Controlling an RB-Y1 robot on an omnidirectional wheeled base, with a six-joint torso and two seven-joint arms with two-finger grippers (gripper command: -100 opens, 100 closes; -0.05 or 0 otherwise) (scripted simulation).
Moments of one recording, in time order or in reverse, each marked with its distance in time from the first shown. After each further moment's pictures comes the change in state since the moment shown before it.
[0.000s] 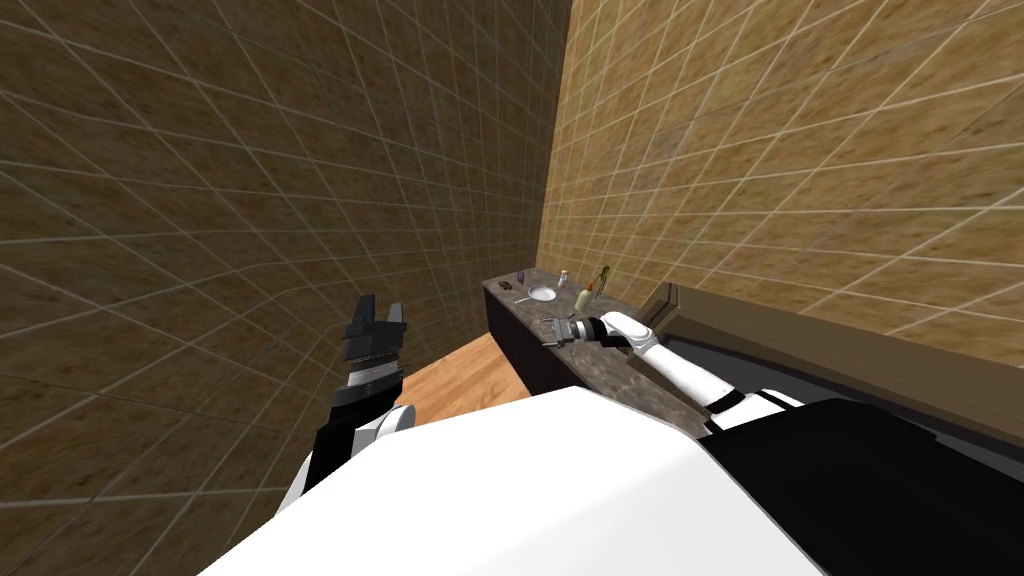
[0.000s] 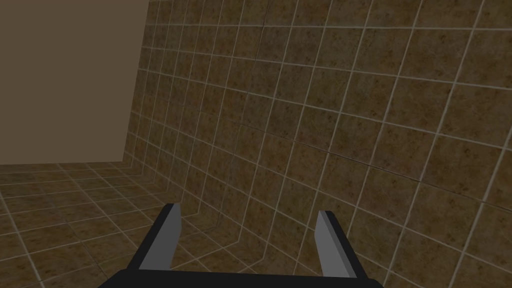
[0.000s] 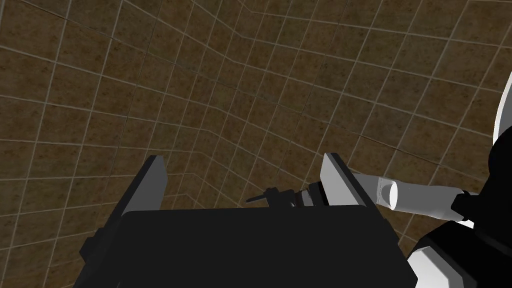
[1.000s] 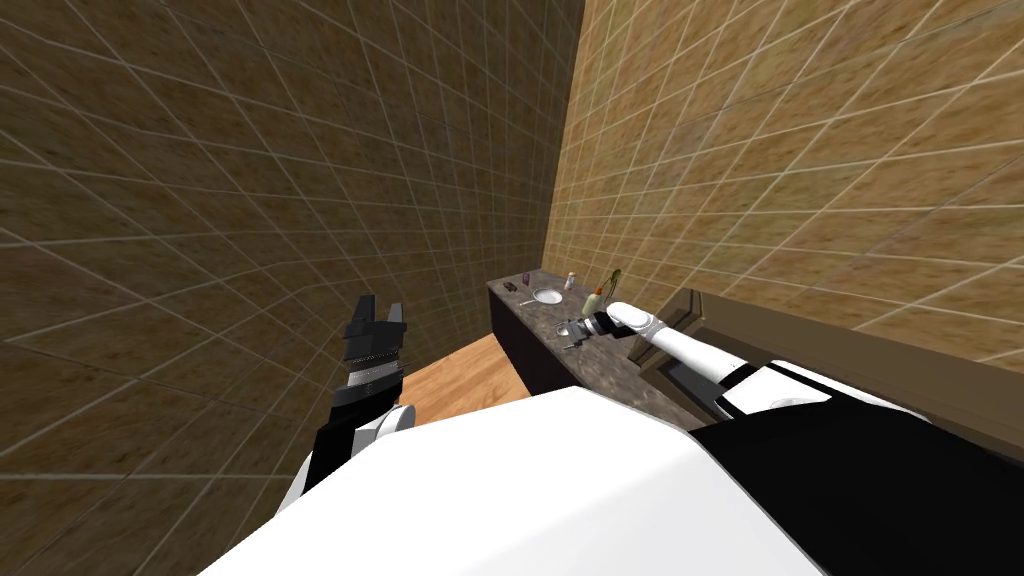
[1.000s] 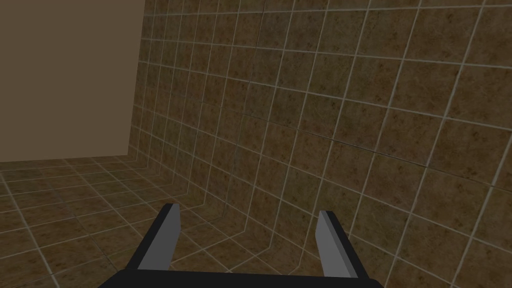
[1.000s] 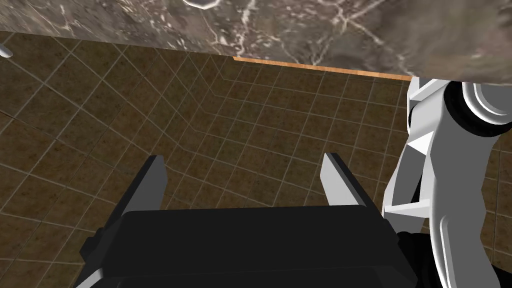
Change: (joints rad) left arm 0.000 0.000 0.000 0.000 0.000 0.000 0.000; right arm -0.108 -0.185 0.098 0.140 0.274 -0.039 0.083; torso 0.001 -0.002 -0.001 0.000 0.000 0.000
